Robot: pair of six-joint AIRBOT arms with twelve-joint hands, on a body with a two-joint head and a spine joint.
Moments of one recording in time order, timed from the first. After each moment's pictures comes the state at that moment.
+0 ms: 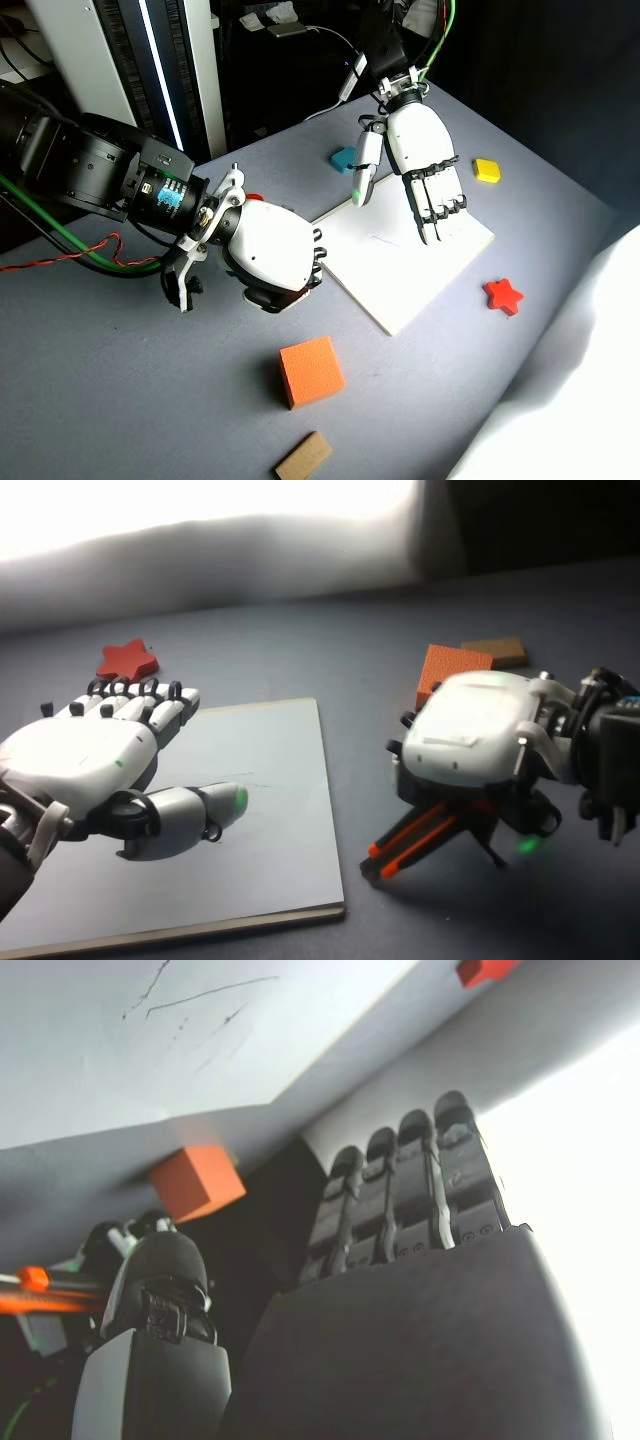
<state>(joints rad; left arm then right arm) 0.69 -0.88 0.68 -1.08 -0.87 1.77 -0.42 -1.16 1.02 0.55 0.07 -1.78</state>
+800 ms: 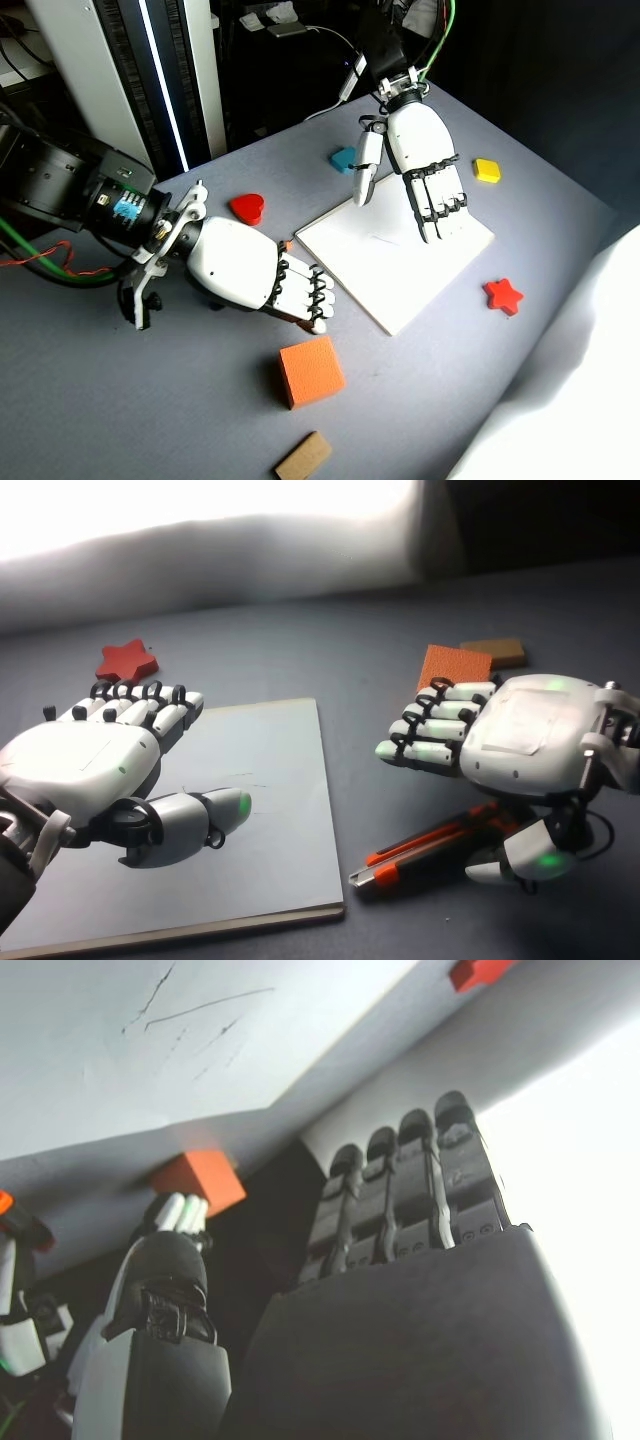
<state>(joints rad) 0.70 -0.88 0.66 -1.05 -0.89 1.76 -0.46 -1.04 0.94 0.50 0.10 -1.78</state>
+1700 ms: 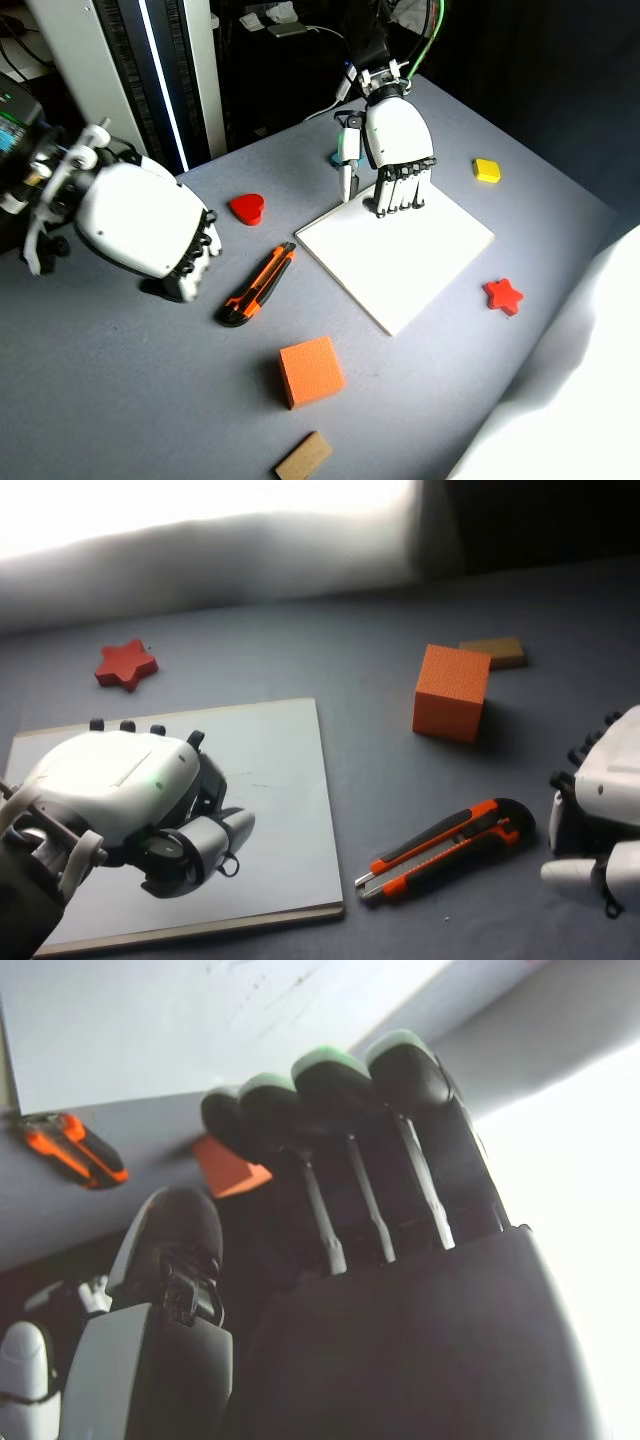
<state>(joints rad) 0.67 -0.89 0.60 -1.03 -0.89 1.78 -0.42 -0.67 0.66 0.49 -0.04 -1.53</state>
